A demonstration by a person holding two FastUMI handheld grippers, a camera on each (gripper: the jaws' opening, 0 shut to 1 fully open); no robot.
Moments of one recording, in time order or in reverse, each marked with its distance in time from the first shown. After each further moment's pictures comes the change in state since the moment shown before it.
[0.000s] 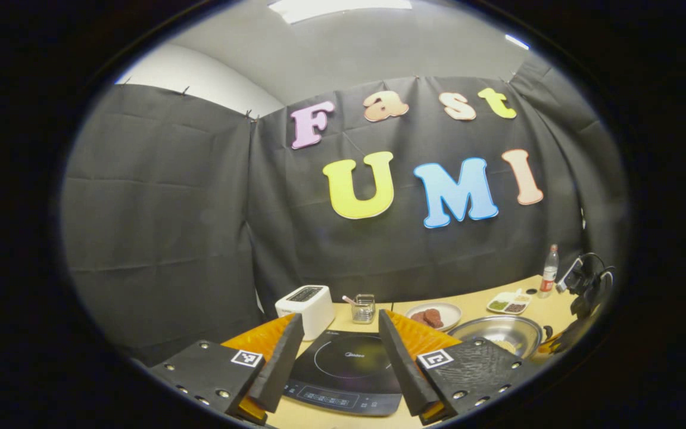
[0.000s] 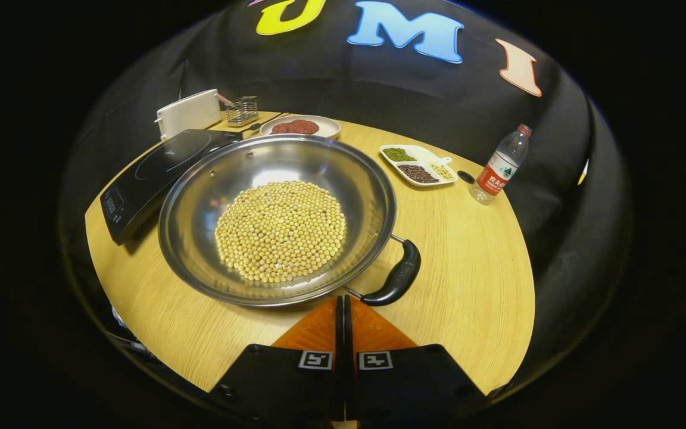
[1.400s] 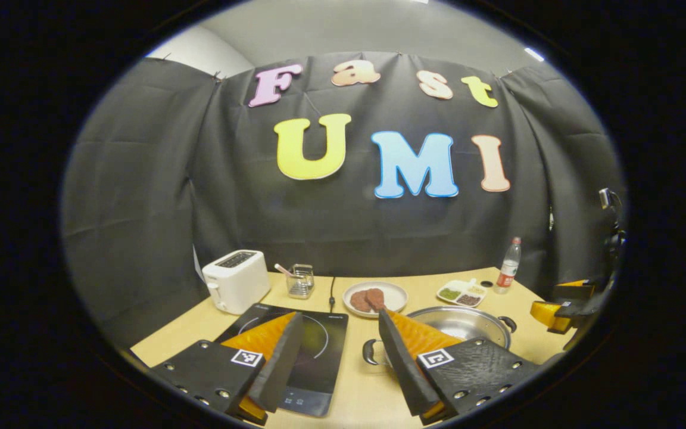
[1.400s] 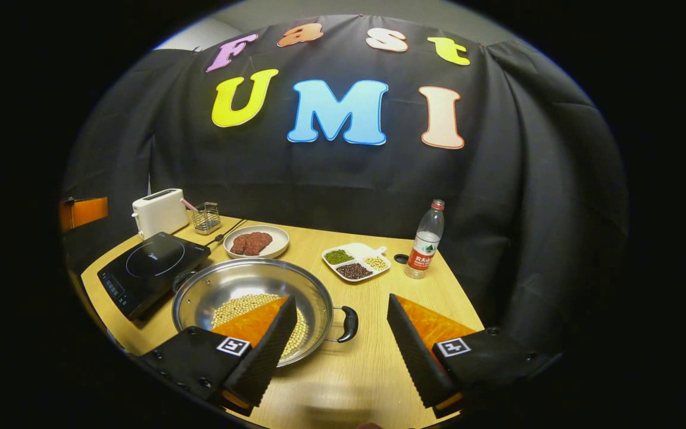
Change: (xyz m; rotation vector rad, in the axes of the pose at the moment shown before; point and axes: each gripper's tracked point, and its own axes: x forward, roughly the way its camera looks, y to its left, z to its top) left arm 0.060 -0.120 -0.065 -0.109 0.184 -0.245; right arm -0.086 -0.064 0.086 0.171 -0.476 -0.159
